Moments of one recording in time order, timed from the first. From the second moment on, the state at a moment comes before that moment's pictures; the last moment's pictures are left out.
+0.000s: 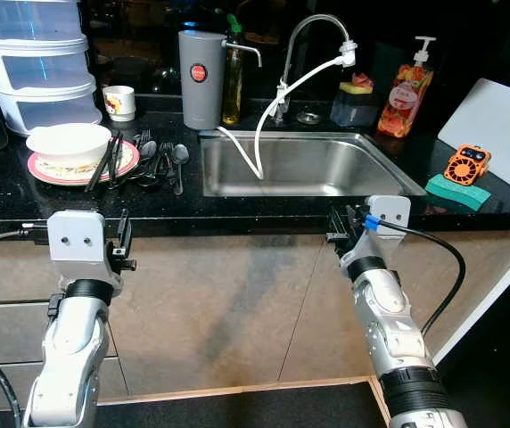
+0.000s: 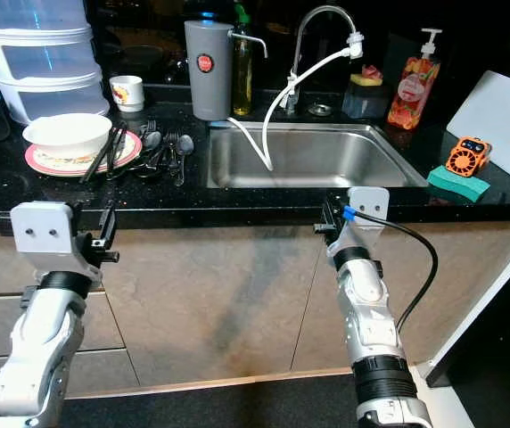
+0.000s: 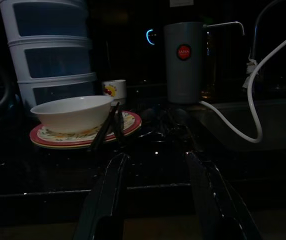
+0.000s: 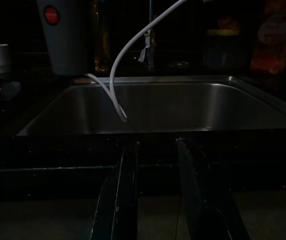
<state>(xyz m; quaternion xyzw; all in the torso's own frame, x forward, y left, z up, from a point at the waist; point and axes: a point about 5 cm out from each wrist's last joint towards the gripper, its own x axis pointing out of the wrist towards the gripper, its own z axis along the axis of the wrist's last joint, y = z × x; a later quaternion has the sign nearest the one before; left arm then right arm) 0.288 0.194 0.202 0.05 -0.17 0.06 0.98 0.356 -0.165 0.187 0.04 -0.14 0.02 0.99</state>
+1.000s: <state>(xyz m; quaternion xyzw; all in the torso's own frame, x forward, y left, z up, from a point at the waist) 0.290 0.192 0.205 0.05 -0.17 0.05 0.98 0.355 -0.157 0.183 0.04 -0.13 0.04 0.99</state>
